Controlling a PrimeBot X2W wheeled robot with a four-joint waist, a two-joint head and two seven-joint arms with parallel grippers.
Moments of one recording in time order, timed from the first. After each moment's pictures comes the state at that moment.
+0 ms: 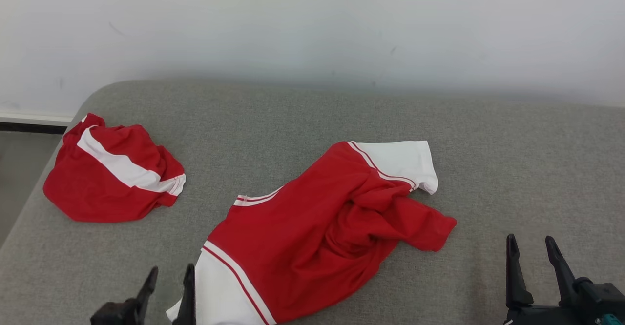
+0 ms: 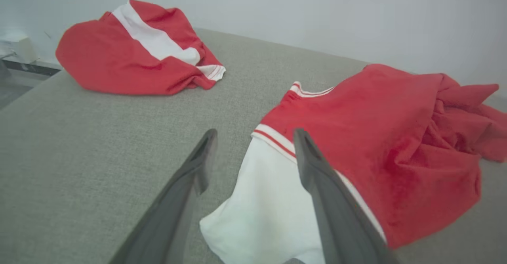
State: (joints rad) left arm -0.07 0.35 -0.44 0.29 -0.66 0.13 -0.26; right arm 0.01 -0.05 -0.13 0.20 0.12 0.13 -0.23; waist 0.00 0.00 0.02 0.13
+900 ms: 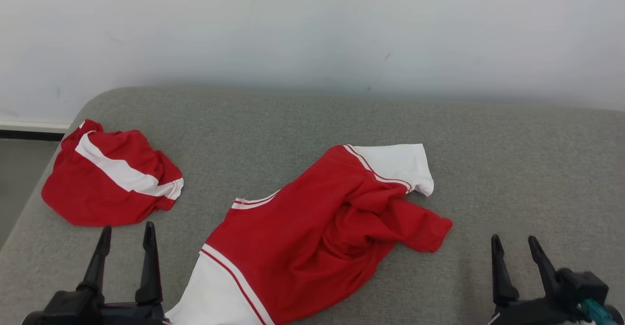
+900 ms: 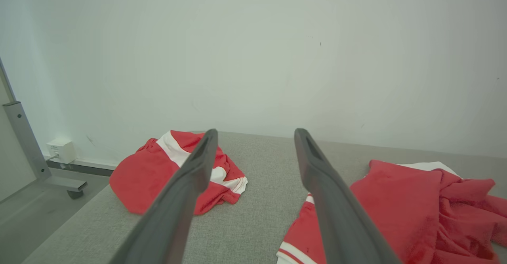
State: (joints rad) left arm -0.04 0.18 -0.02 0.09 -0.28 -0.05 -0.26; right arm -0.03 -0.06 -0.11 0.30 0.14 0.13 -0.22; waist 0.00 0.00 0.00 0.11
